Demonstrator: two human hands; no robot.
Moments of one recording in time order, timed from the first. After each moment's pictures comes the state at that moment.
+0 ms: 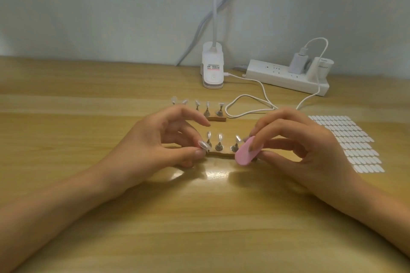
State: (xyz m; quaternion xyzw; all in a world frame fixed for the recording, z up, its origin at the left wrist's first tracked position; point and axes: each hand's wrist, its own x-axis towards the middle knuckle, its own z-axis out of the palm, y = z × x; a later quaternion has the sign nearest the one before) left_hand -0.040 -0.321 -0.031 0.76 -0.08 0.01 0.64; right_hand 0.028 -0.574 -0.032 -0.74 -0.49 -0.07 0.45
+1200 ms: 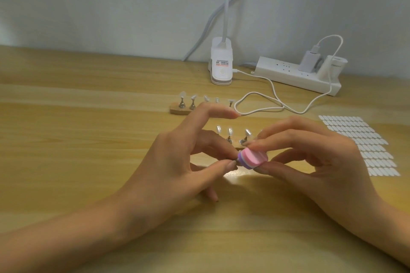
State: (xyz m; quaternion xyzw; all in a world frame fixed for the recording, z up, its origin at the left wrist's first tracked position) left_hand -0.062 -0.351 -0.038 0.77 -0.14 0.10 0.61; right_hand 0.002 -0.563 -0.026 -0.75 -0.47 -0.12 0.44
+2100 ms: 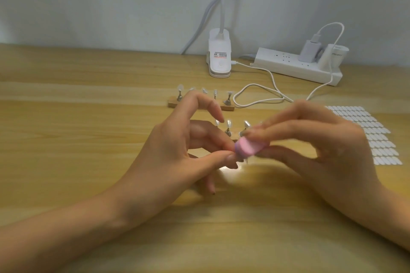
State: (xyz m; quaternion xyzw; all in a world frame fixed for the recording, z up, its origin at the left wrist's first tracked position) left_hand -0.060 -0.352 -0.039 0.73 -0.13 0.09 0.67; right_hand -0.002 -0.559 -0.024 -0.74 -0.49 -0.18 0.41
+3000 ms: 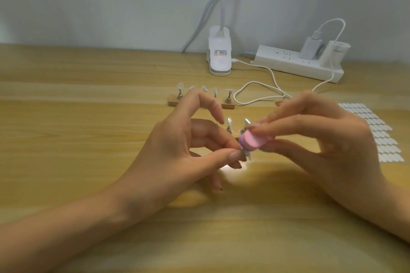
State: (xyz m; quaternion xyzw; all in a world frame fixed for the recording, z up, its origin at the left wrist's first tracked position) left_hand -0.062 -0.353 -0.035 0.72 -0.14 0.07 0.68; right_hand 0.001 -0.562 -0.024 -0.75 -0.50 -0.21 0.38
